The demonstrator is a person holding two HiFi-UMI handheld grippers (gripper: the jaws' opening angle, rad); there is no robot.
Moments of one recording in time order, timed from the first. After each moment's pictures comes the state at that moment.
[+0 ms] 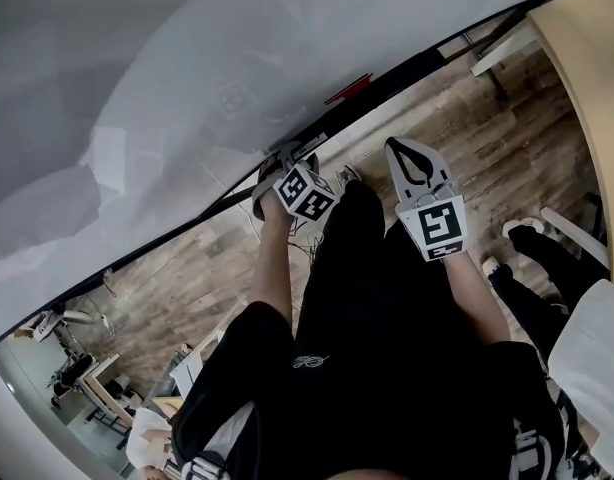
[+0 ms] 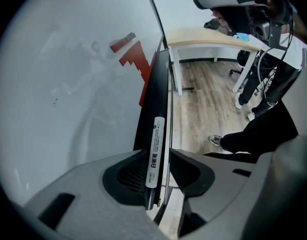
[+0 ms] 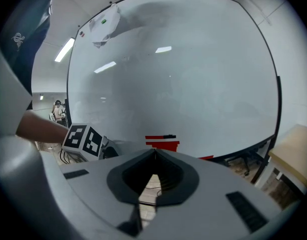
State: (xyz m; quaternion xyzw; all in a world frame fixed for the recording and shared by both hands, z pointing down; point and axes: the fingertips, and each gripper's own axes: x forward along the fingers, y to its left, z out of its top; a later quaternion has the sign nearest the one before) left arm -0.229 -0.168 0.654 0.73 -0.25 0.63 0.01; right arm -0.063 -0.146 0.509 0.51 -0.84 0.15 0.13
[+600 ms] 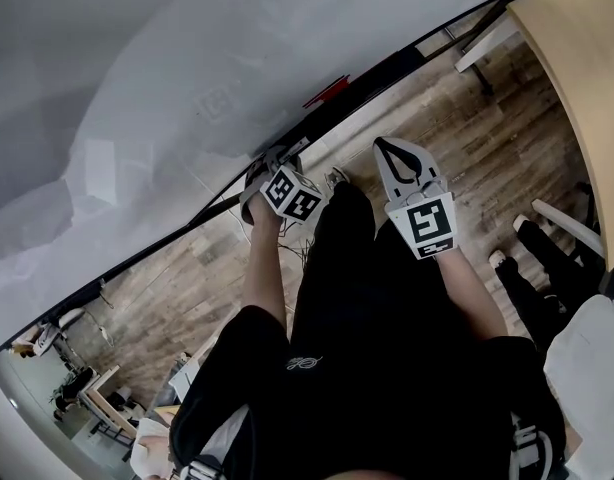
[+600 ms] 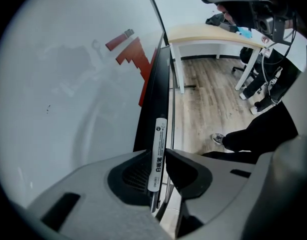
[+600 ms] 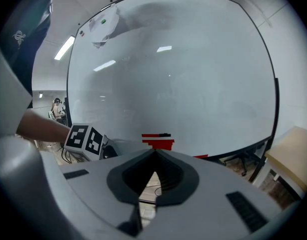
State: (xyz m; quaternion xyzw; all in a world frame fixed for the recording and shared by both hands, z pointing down) left arm -0.222 -0.171 0.662 0.72 -0.26 0.64 0.00; right arm -0.043 -0.141 0.514 0.51 -0.83 0.15 0.14
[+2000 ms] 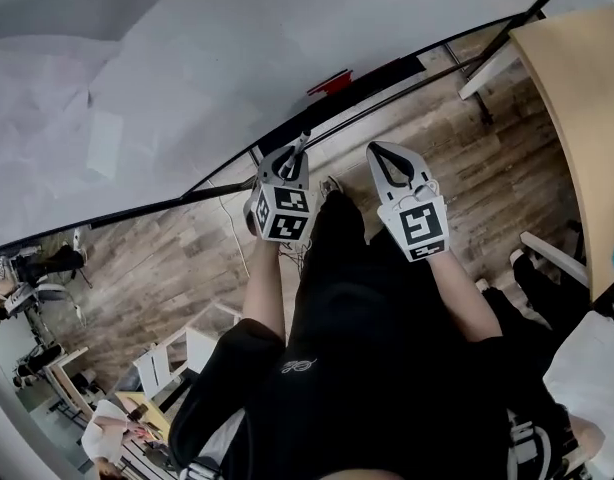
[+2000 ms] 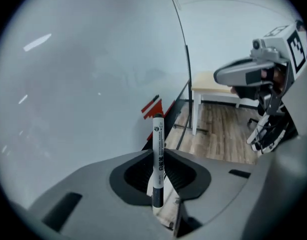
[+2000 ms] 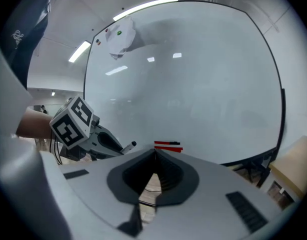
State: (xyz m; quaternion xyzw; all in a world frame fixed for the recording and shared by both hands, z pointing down) left arm -0.181 -0.121 0.554 0.79 -0.41 0.44 0.07; right arm -0.045 -0.098 0.481 0.47 -0.87 0.10 0.12
